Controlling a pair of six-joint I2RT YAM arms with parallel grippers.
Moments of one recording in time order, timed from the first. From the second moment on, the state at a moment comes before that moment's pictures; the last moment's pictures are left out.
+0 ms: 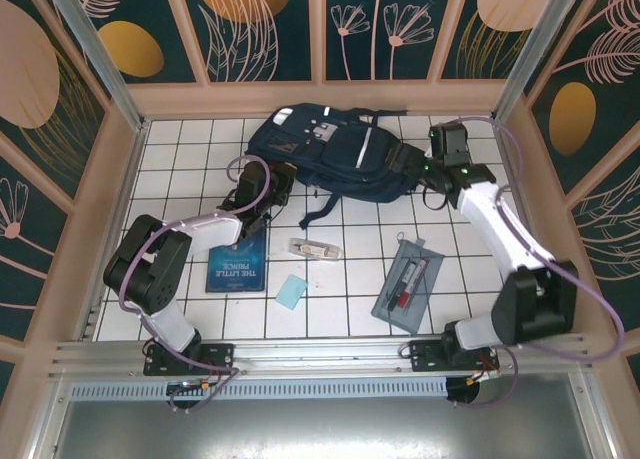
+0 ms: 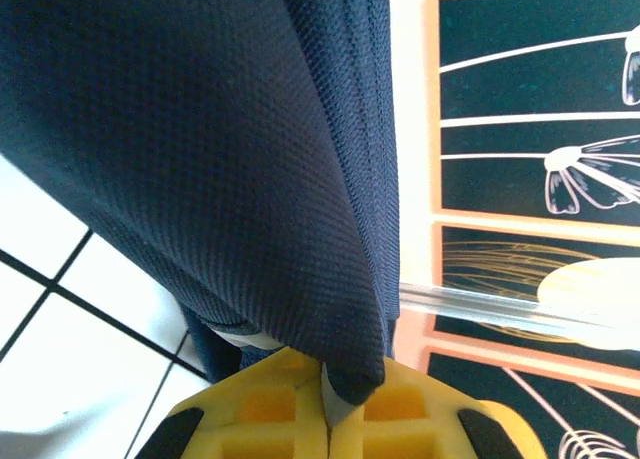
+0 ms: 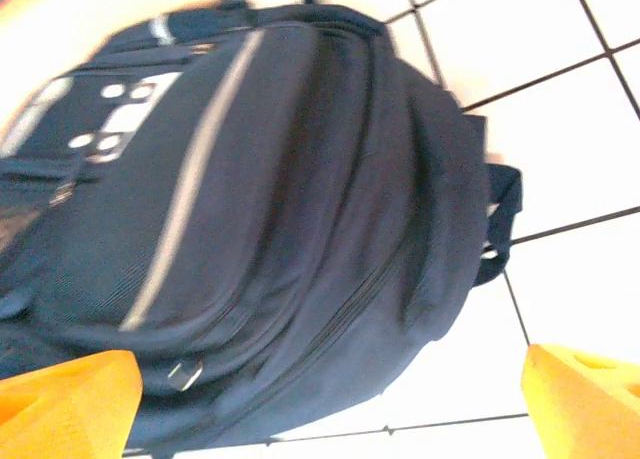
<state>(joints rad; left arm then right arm) -0.51 1.71 0.88 0.49 -0.01 -1.55 0.24 1.37 1.16 -0.51 -0.09 0.56</state>
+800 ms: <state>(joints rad) -0.53 1.66 0.85 0.48 -0.07 -1.63 0.70 1.64 0.84 0.33 -0.13 0.76</state>
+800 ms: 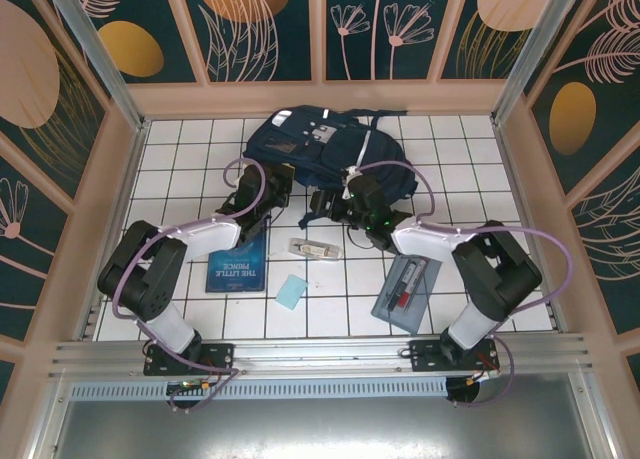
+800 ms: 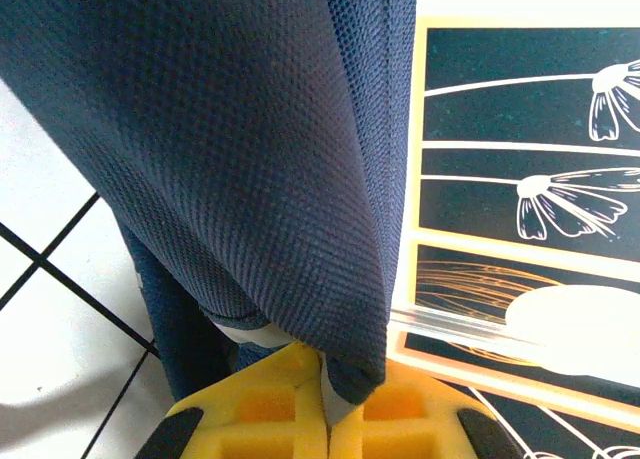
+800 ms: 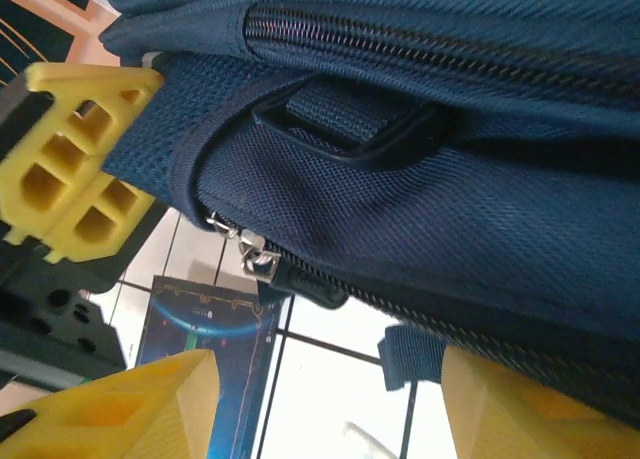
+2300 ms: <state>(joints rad) -0.50 1.75 0.89 0.46 0.00 -1.51 0.43 1.48 0.80 -0.04 -0.21 0.41</state>
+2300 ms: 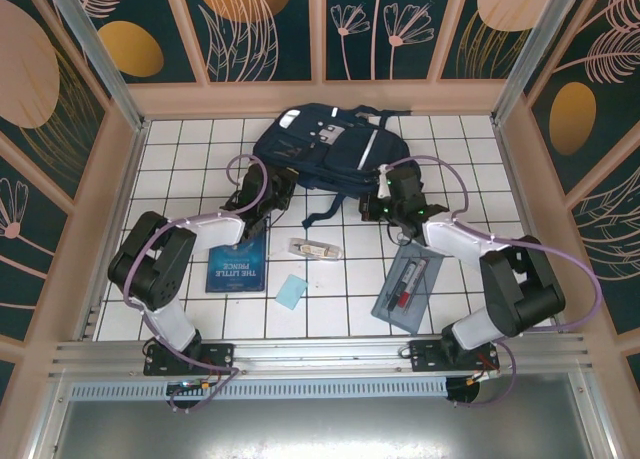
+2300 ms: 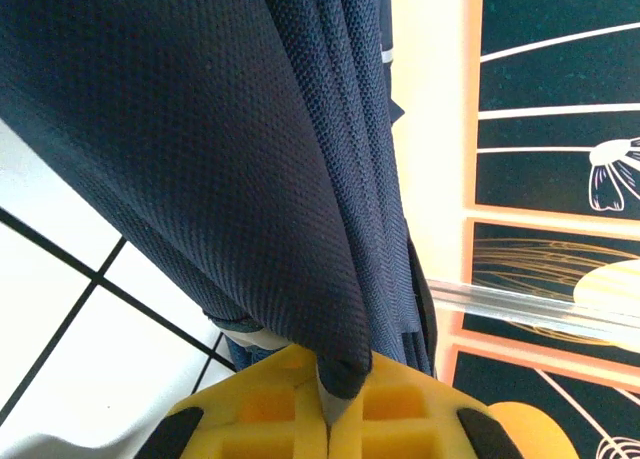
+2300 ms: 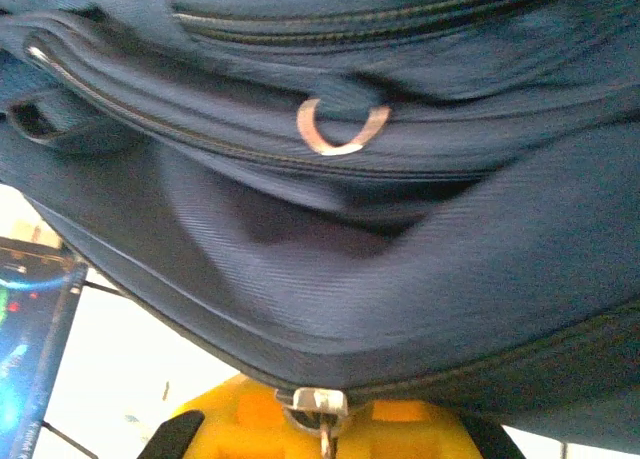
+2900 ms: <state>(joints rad) -0.36 2.07 1.40 0.24 0.11 -1.18 0.54 1.64 1.01 -0.08 -0.42 0.58</state>
